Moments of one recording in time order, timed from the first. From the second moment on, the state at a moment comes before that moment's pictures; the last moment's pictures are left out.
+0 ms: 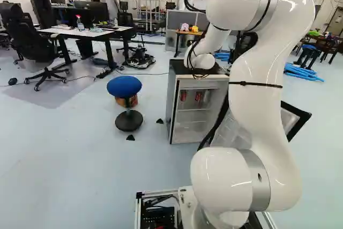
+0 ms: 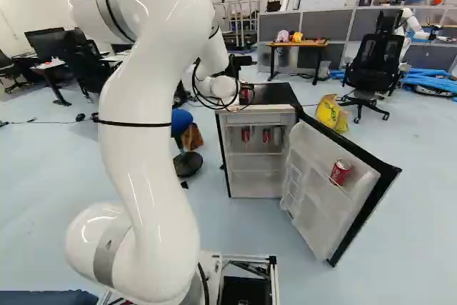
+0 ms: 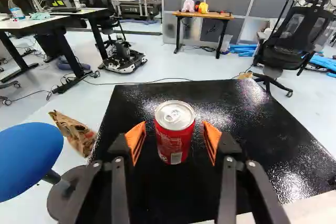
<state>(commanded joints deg) -9.5 -29.4 -63.9 -3.0 35.3 0.0</state>
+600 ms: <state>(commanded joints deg) -9.8 -26.1 -59.6 -3.0 35.3 0.0</state>
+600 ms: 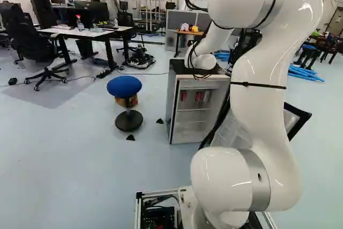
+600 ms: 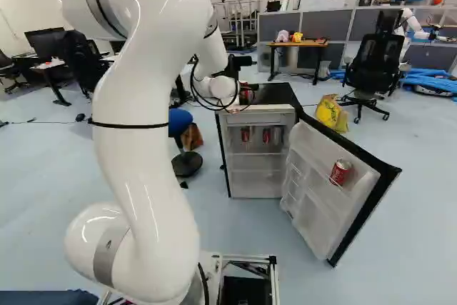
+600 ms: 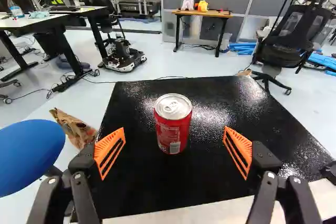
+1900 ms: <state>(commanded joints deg) -16.5 -7.0 -42.2 -4.1 29.4 0.0</state>
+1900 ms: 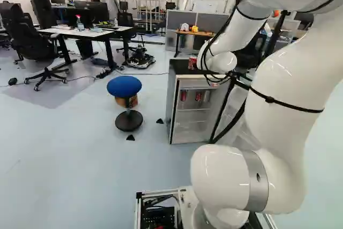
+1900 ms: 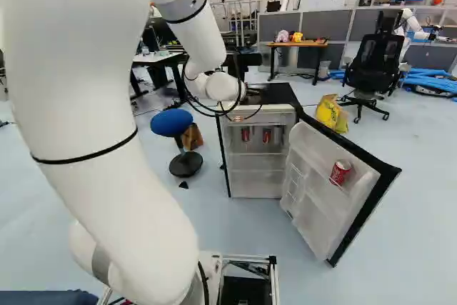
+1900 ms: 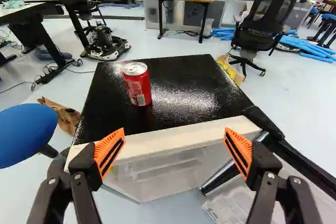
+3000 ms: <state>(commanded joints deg) -26.4 8.3 -34.3 -6.4 14.5 0.0</state>
